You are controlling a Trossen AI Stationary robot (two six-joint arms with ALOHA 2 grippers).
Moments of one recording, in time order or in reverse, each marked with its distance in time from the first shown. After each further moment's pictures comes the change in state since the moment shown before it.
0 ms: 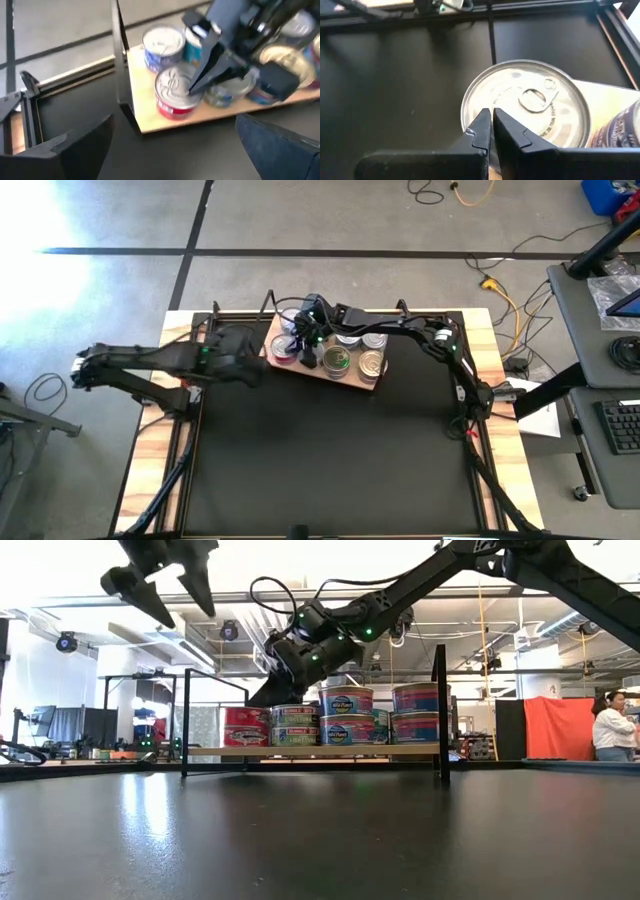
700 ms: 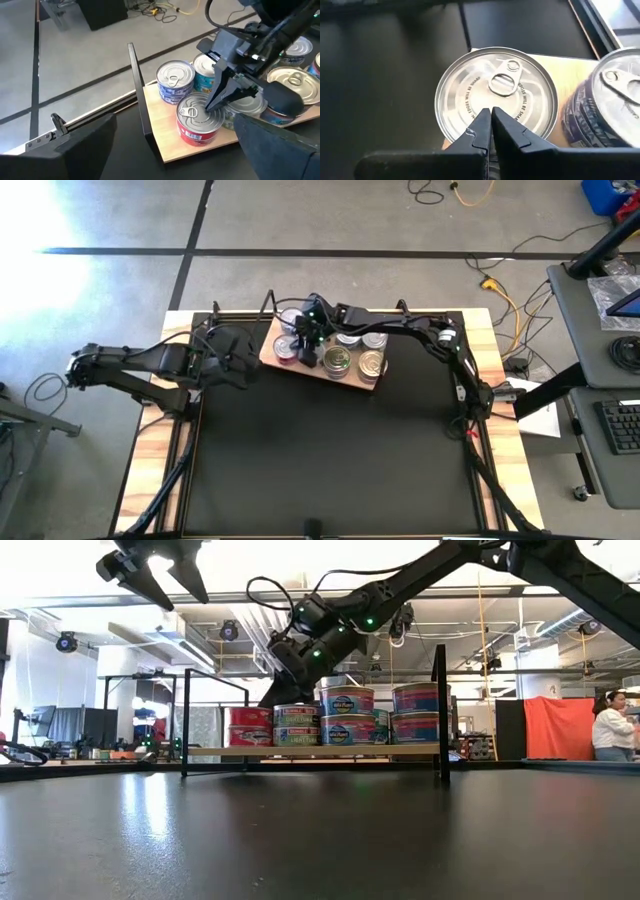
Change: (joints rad) left arm -0.054 -0.089 -0.031 0.034 -0.192 0.150; right arm 0.009 -0.028 0.006 -0.114 0.174 0.026
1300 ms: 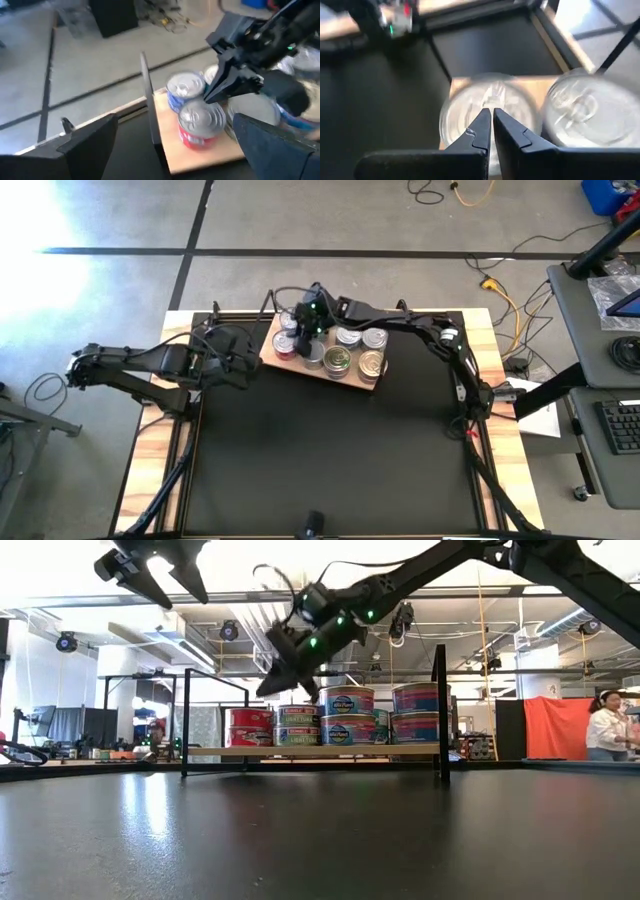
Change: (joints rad) left arm 0.000 0.001 -0.013 0.006 -0.065 -0.027; right arm -0.018 -0.019 0.041 0.043 0.043 0.144
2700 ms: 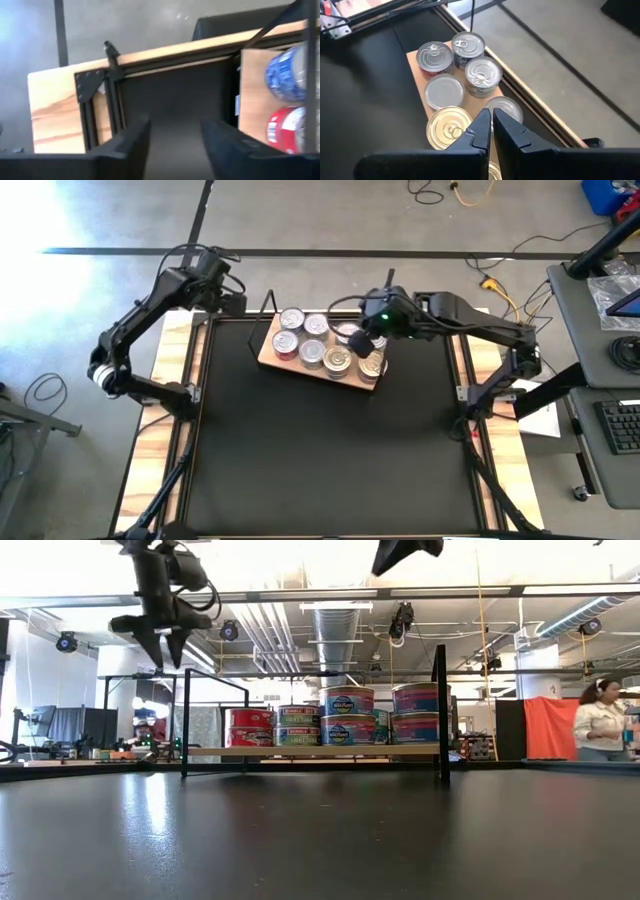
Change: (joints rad) left arm 1.051 0.277 0.260 -0.098 0.751 0.485; right arm 0.261 -0.611 0.028 -0.835 0.709 0.360
